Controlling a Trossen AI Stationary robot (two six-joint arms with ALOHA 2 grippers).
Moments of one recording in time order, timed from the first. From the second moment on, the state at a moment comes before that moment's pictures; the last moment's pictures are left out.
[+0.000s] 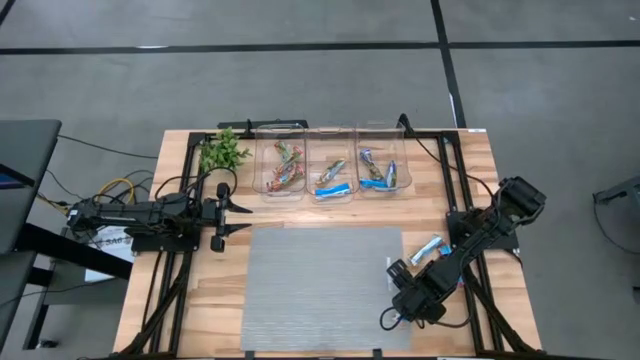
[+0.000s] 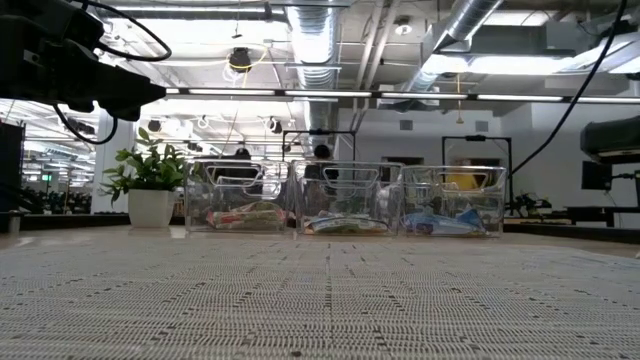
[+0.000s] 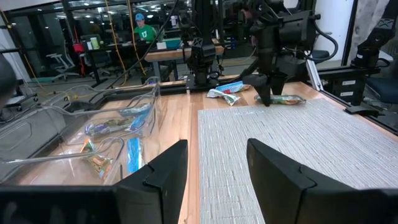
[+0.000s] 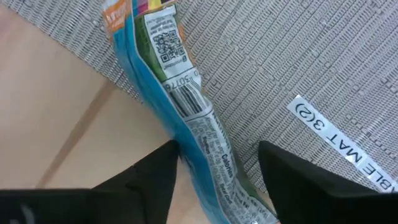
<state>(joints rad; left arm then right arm) -0.04 0.07 0.01 0.03 -0.02 0.10 0.75 1.69 0.88 -0.64 0.01 0.04</state>
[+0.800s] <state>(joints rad) -0.04 0.07 0.01 0.03 -0.02 0.10 0.73 1.49 0.87 -0.52 0.03 0.25</state>
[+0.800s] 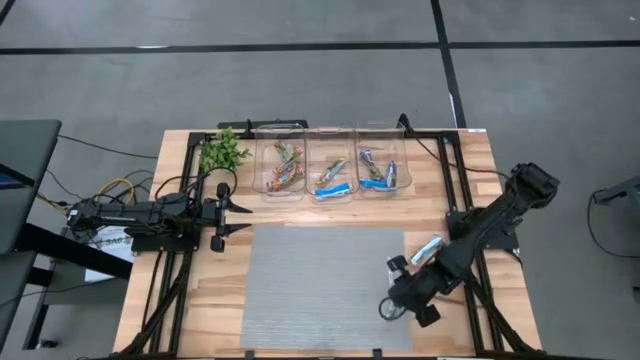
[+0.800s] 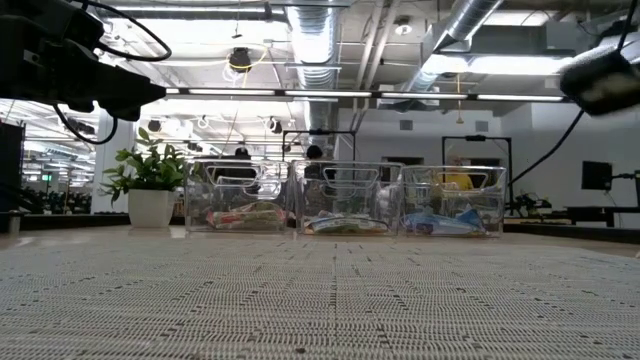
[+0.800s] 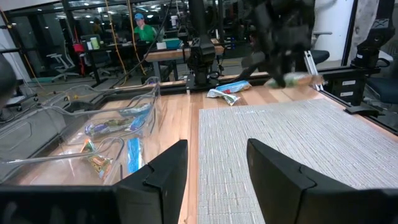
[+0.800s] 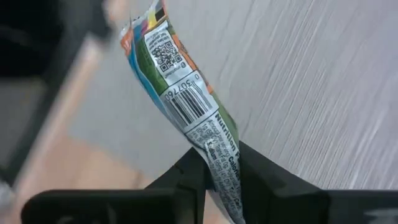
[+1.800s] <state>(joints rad) -0.04 0.07 0.01 0.03 -0.02 0.10 0.28 1.26 0.88 0.22 0.06 0.23</state>
